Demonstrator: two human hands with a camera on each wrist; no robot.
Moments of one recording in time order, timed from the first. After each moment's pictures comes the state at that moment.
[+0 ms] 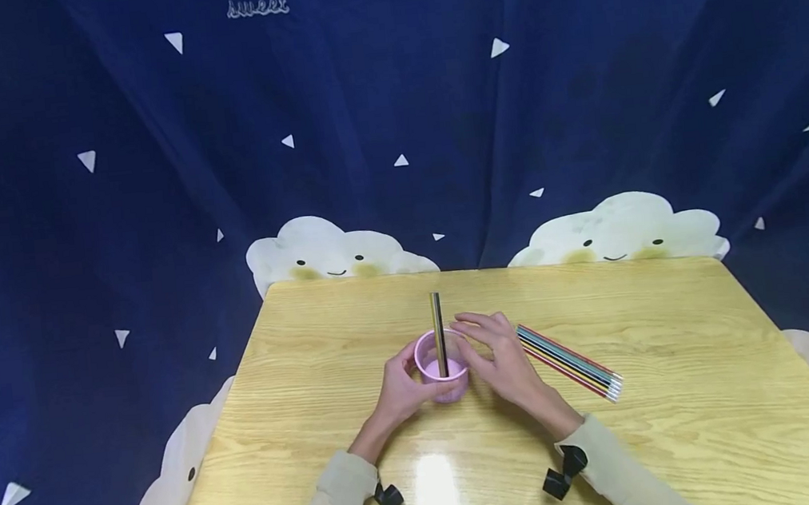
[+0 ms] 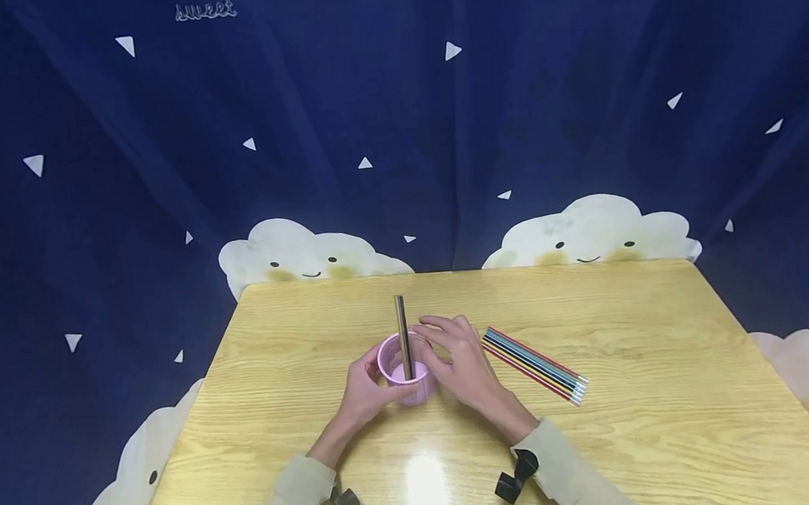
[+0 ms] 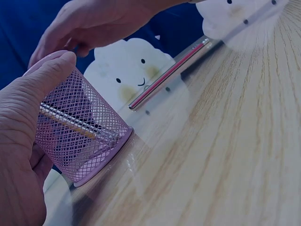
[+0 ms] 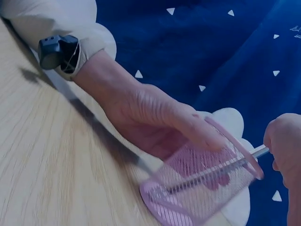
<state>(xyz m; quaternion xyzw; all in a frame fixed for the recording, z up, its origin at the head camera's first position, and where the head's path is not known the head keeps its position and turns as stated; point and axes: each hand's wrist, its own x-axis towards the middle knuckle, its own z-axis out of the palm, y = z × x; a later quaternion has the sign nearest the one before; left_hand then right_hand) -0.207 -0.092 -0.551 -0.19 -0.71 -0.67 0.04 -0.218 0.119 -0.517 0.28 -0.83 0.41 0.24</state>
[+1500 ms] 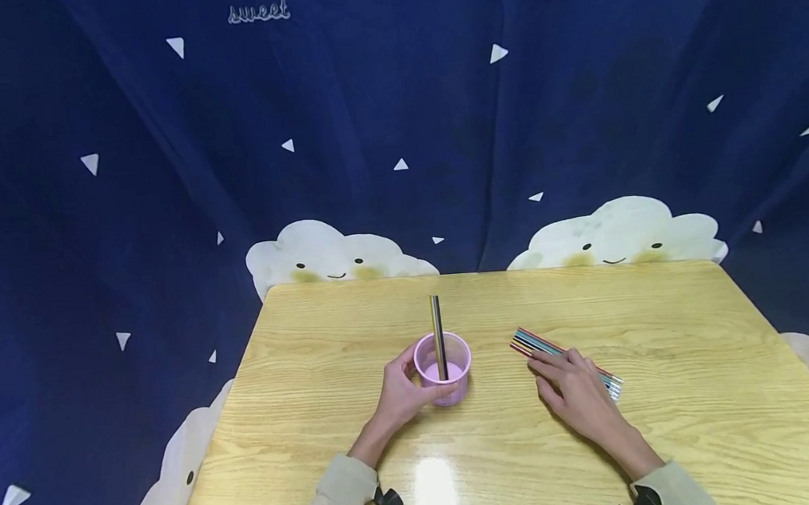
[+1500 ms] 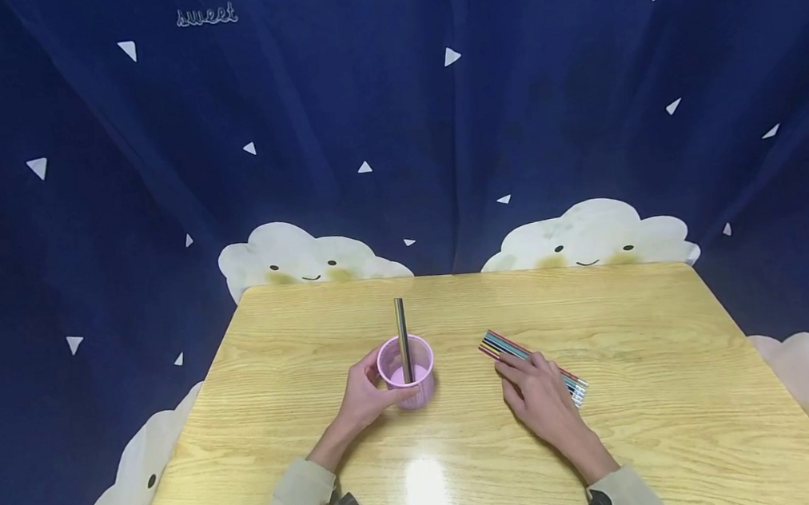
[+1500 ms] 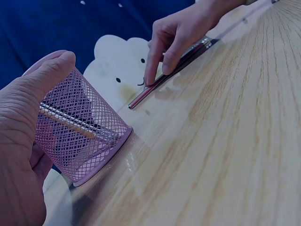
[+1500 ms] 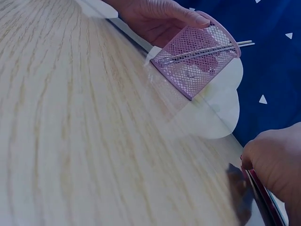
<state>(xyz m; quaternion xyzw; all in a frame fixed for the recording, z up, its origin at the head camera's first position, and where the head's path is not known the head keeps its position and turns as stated) -0.202 -0.092 -0.543 -0.19 -0.70 -0.68 0.03 -0.185 0.234 -0.582 0.22 -0.92 0.20 0.24</state>
